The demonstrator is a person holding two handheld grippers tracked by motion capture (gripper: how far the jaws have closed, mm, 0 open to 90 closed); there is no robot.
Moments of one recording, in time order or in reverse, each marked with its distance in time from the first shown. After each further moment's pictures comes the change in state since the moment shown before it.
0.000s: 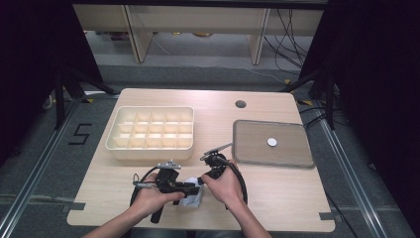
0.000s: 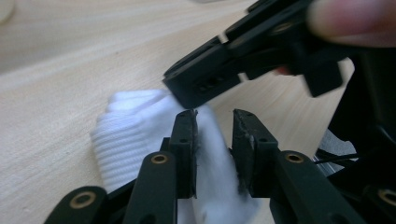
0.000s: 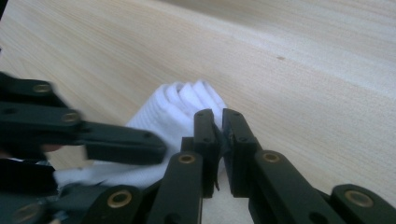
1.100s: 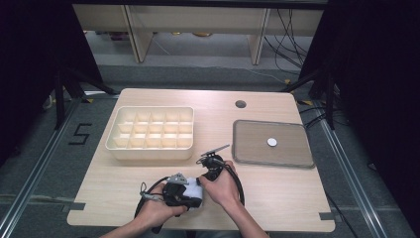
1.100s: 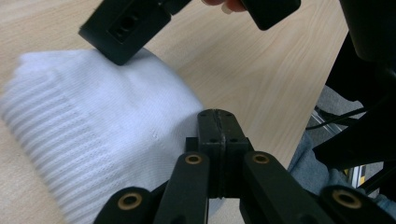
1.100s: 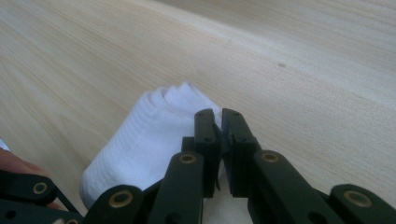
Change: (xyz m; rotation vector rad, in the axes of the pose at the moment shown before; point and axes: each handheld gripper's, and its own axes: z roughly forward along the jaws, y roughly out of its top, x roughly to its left) left arm -0.012 -0.026 0.023 0.111 -0.011 0.117; right arm 0.001 0.000 0.012 -0.004 -0.042 -0.069
